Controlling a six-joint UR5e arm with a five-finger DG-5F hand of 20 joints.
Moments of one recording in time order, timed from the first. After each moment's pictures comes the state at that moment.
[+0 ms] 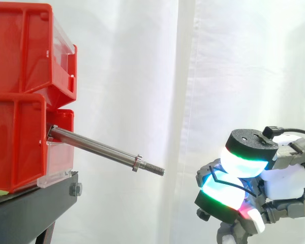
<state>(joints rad) 0.01 -2.24 -1.36 -2.76 -1.60 -0.20</state>
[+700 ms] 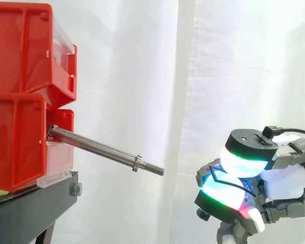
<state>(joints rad) 0.01 -2.24 -1.36 -2.76 -1.60 -0.20</state>
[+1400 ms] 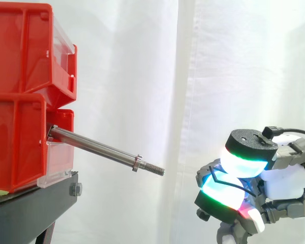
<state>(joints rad) 0.01 -2.24 -1.36 -2.76 -1.60 -0.20</state>
